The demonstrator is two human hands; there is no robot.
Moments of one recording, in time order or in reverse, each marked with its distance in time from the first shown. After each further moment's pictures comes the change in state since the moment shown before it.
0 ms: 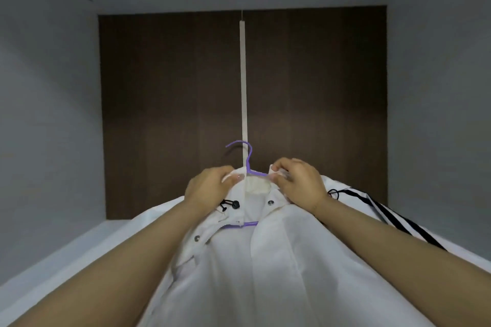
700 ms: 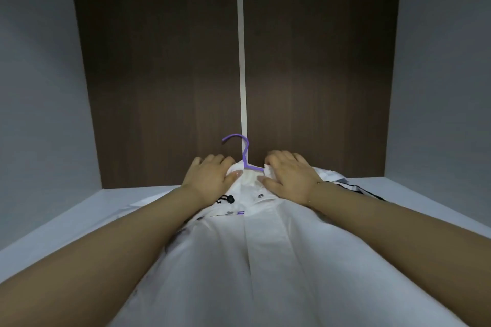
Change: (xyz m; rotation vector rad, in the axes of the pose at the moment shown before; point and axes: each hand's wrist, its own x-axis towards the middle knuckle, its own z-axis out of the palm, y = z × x) left_hand -0.022 -0.027 0.040 0.505 -0.188 0.156; right_hand -0.032 0.006 0.034 -0.407 -0.352 -0.114
